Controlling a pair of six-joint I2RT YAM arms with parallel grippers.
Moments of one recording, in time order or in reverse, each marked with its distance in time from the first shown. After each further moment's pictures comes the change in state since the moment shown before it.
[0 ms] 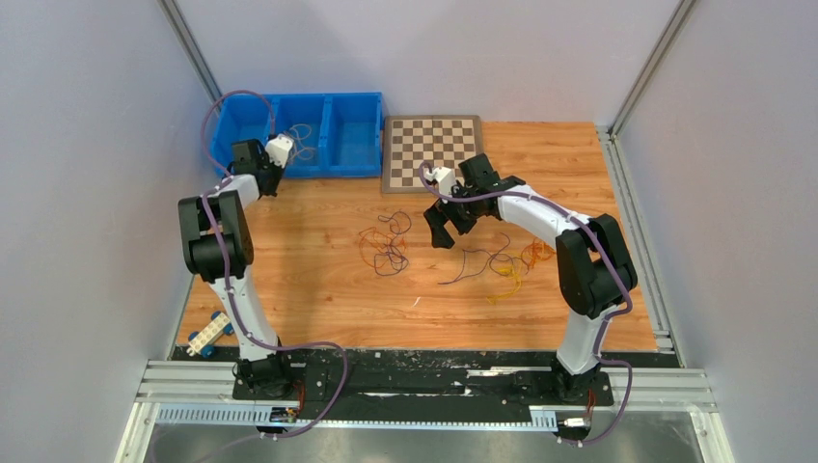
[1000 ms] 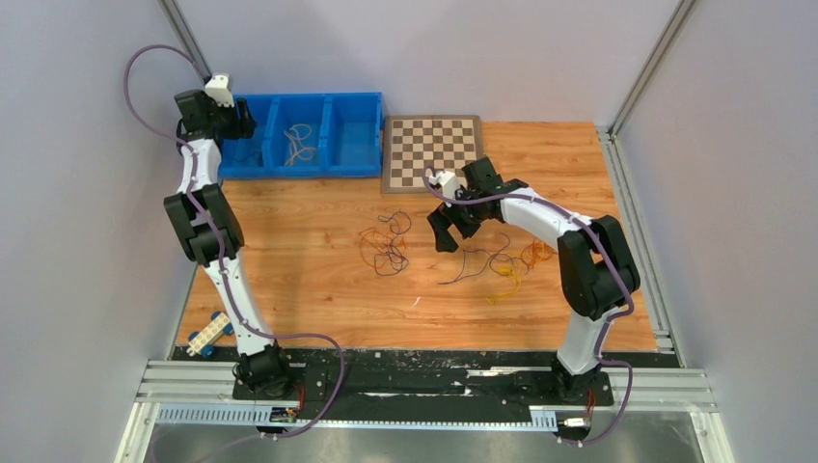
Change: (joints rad) left arm 0.166 0.302 0.747 -0.132 0.311 -0.404; right arm -0.016 -0.015 -0.038 -0.004 0.000 0.000
